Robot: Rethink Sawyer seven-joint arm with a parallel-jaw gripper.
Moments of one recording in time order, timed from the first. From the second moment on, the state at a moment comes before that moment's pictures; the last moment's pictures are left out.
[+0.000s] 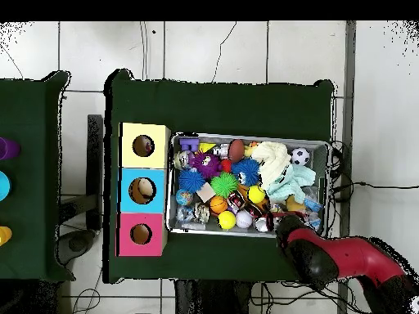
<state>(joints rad) -1.20 -0.64 0.68 2.01 -0.93 0.22 1.85</state>
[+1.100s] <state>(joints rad) -1.22 -0.58 0.68 2.01 -0.95 0.23 1.85</state>
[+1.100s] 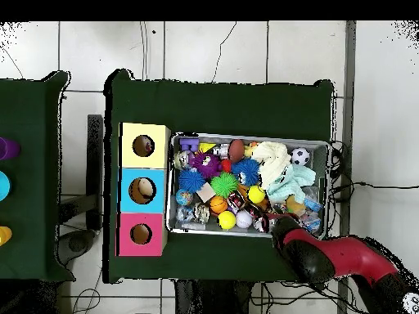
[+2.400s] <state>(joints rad) -1.20 -0.57 0.68 1.98 -1.04 0.23 1.85</state>
